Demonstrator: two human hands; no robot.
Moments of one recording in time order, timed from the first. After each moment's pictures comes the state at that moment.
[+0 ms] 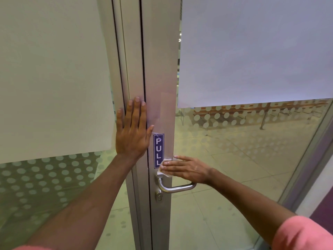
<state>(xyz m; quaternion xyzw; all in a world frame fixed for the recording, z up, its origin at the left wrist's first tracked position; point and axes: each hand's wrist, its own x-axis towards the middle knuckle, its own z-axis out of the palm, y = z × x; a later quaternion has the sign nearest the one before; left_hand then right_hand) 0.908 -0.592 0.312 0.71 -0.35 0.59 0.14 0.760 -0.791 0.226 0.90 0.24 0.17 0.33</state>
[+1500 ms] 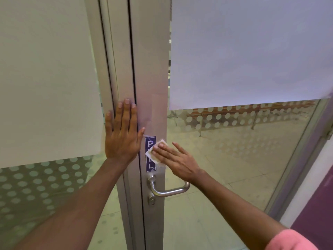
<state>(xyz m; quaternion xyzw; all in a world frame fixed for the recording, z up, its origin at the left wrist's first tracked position) 0.909 -0.594 0.311 0.71 -0.34 0.60 0.14 0.773 -0.779 0.236 0.89 0.10 0.36 0.25</state>
